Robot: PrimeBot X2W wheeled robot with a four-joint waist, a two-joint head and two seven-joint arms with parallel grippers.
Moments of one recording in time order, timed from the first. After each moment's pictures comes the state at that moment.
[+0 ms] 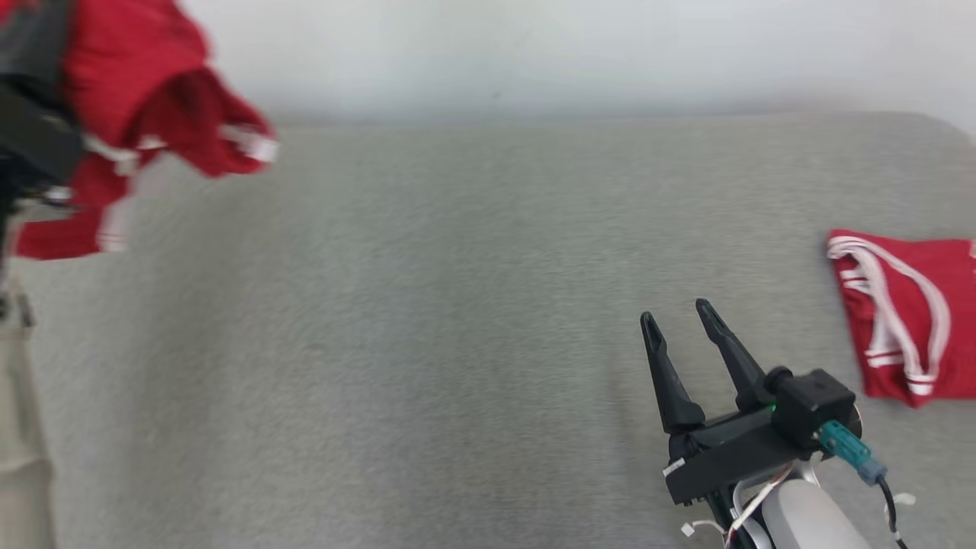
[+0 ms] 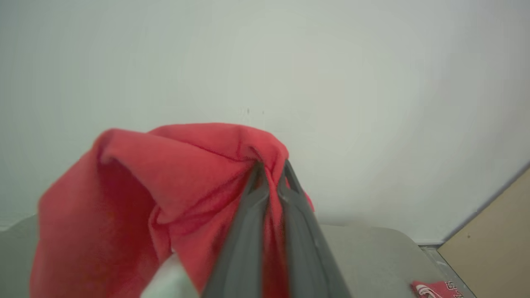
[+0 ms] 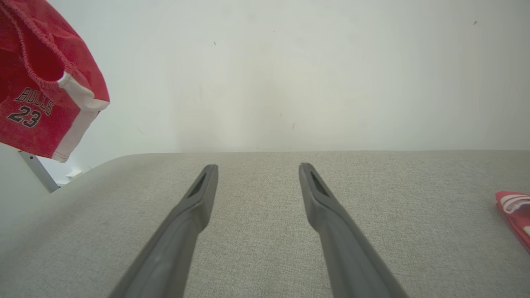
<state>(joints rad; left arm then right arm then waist) -0.85 0.30 0.09 0.06 -0.70 0.00 0.60 -0.28 -0.13 0.26 0.29 0.30 0.13 -0.26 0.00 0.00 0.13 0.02</state>
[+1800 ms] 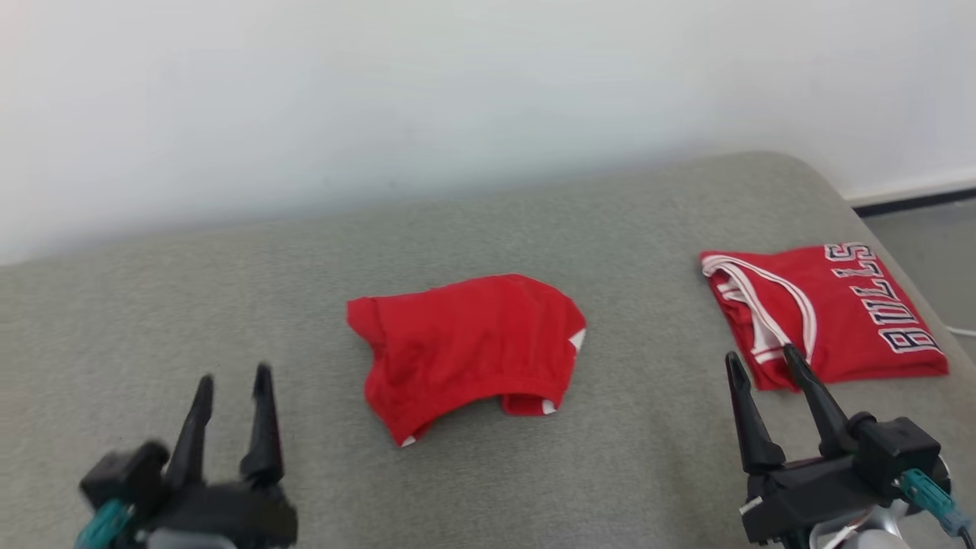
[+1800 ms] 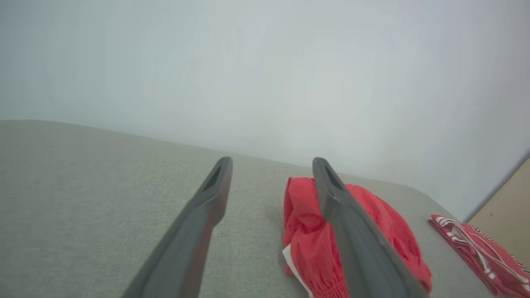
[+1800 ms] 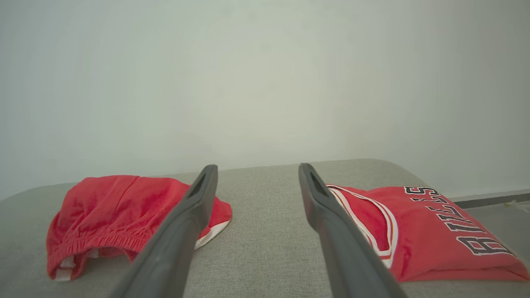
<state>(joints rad) -0.20 0.12 -0.10 0.27 -0.48 0.00 -0.26 -0.13 -0.19 0.12 0.21 0.29 0.13 -0.24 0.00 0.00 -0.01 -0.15</state>
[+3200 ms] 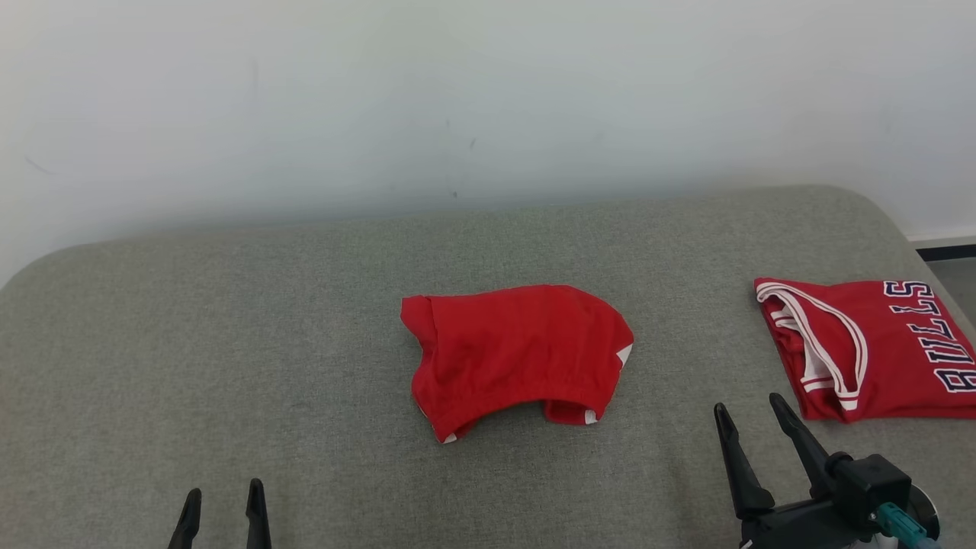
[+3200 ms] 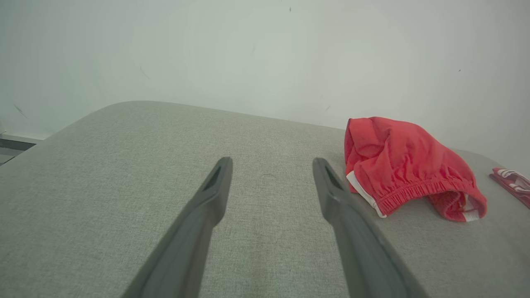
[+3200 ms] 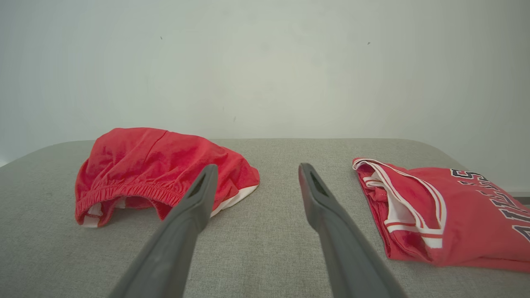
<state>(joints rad) 0.13 0.05 0.04 0.10 -0.23 -0.04 -0.26 -0.08 -0.21 0.16 0.30 0.26 0.13 -0.26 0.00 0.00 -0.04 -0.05</state>
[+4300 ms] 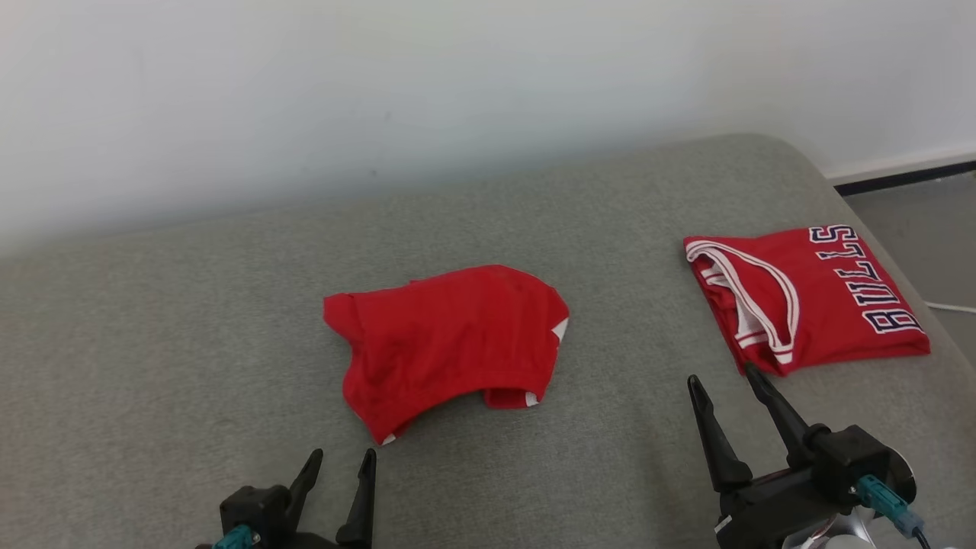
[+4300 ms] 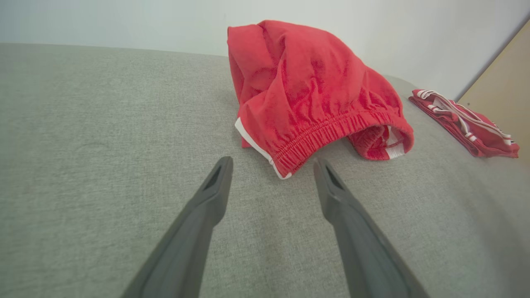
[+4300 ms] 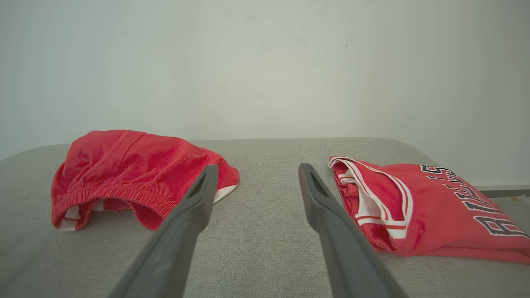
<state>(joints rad) -0.13 0.05 -0.18 0.46 -0.29 -0.10 -0.24 -0.14 -0.22 0.23 0.29 0.27 0.13 -0.26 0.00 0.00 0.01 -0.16</state>
